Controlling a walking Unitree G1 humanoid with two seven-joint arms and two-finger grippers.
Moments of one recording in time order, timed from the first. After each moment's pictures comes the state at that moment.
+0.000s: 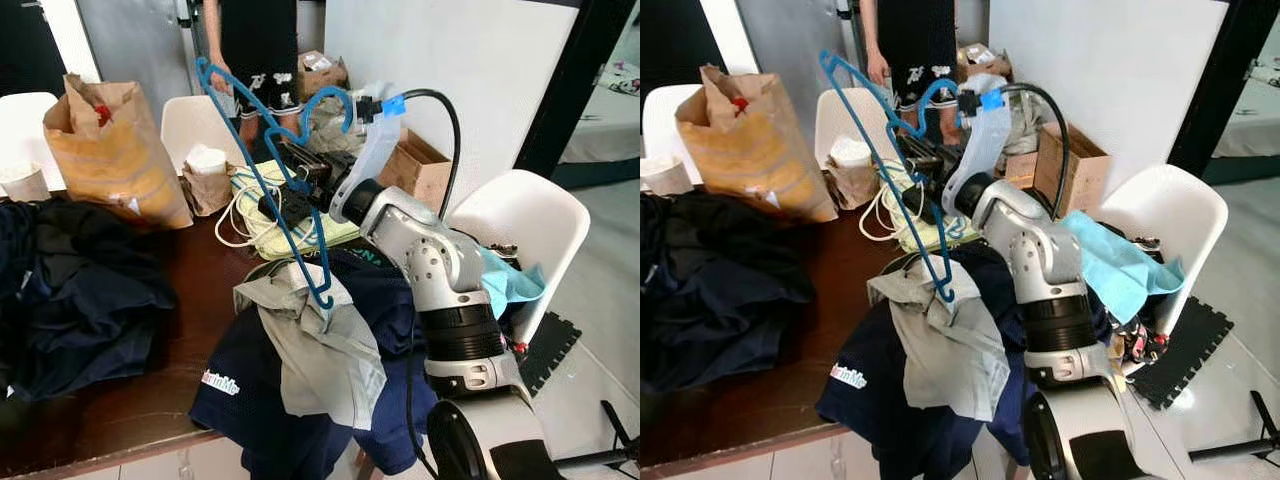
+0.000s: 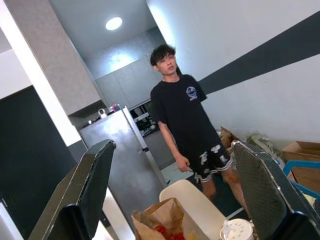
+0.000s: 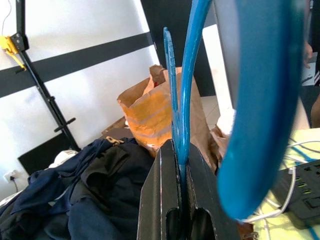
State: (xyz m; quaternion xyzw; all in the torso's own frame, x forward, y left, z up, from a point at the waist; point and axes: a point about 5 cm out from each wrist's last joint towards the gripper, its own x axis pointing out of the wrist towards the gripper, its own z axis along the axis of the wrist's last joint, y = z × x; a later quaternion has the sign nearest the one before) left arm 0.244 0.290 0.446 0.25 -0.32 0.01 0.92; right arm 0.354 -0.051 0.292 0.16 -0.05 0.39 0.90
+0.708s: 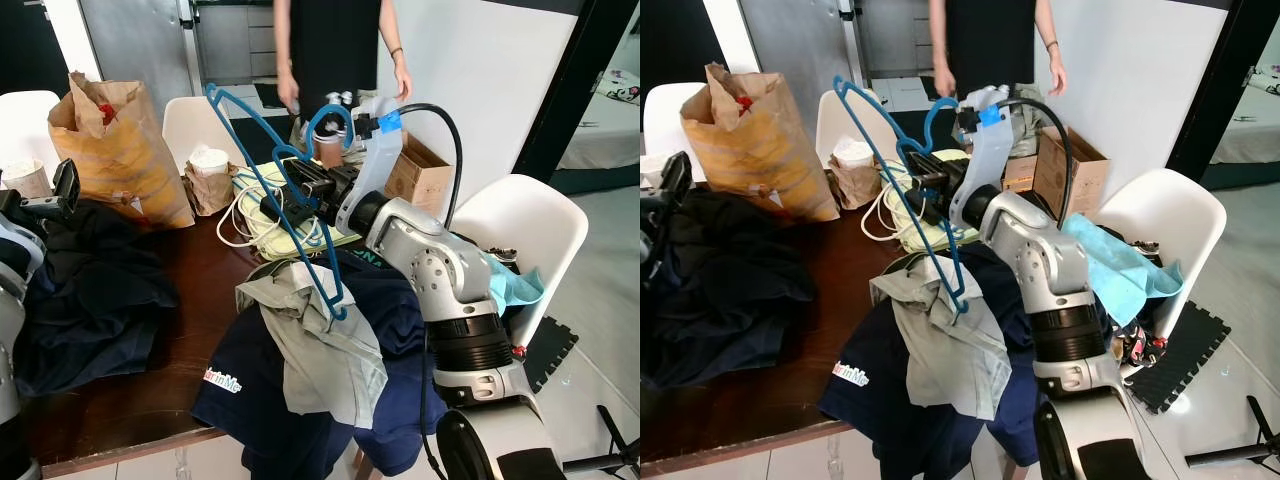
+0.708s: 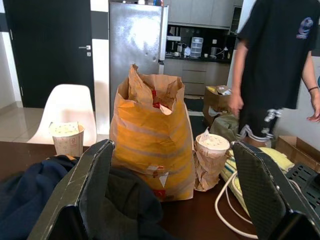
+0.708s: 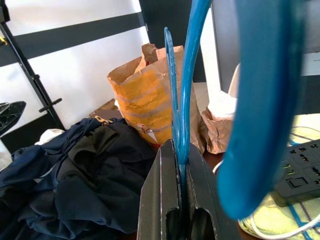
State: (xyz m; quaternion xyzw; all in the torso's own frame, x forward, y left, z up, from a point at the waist) left arm 0.263 0.294 0.280 -0.01 -0.18 0.14 0.97; right arm 0.353 -0.059 0.278 0.13 -0.03 0.38 0.92
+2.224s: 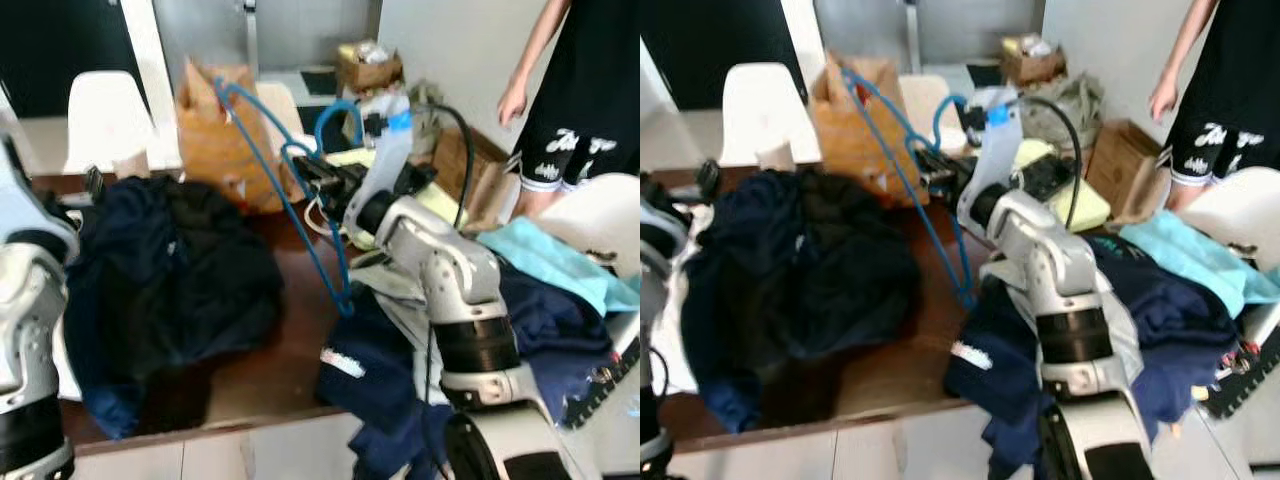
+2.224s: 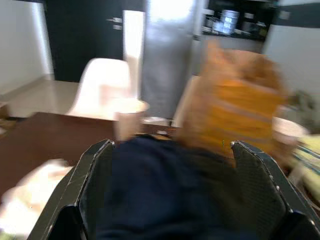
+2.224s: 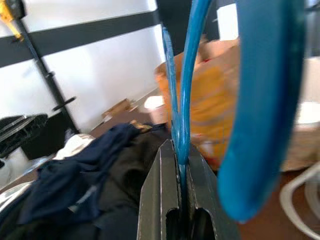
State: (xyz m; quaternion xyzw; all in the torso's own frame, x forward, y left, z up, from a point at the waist) left arm 0.291 0.273 0.264 -0.03 -0.12 0.16 0.98; right arm 0.352 -0.069 0.281 0.12 -0.05 0.37 0.92
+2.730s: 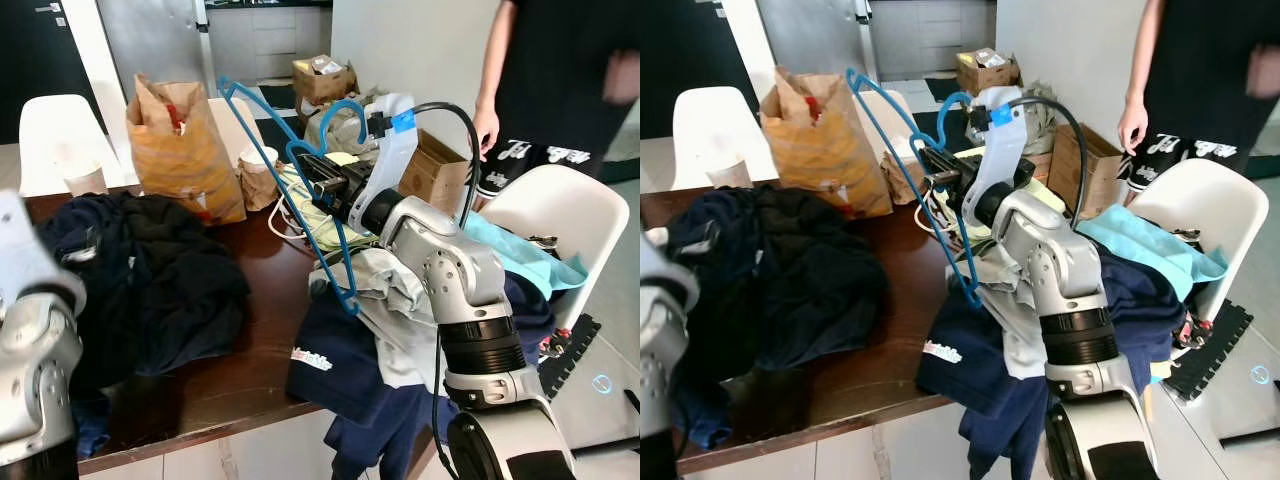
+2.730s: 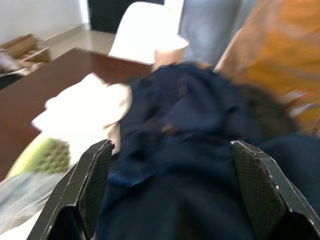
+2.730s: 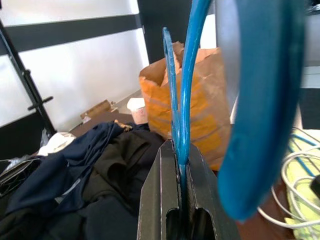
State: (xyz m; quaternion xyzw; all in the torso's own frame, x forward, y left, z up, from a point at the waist) left arm 0.263 0.286 0.204 -0.05 -0.01 0.30 0.95; right arm 0.351 -0.068 0.280 0.09 -0.05 0.37 0.92
